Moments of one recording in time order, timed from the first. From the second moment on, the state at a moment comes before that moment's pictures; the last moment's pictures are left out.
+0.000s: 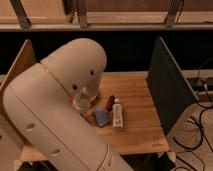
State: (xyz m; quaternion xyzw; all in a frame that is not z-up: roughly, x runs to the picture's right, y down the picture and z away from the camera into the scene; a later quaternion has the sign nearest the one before) arm -0.160 0.177 0.865 -0.07 -0.40 -0.78 0.47
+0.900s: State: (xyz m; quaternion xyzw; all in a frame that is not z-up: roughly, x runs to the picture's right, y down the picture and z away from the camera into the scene) arm -0.125 0.053 0.750 0.20 -0.31 -0.78 0.51
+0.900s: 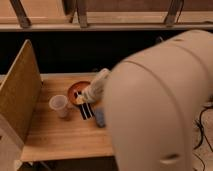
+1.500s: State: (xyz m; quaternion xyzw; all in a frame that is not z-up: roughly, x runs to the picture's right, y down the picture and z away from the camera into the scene) arm -0.110 0.021 0.663 0.37 -0.28 -0.74 0.48
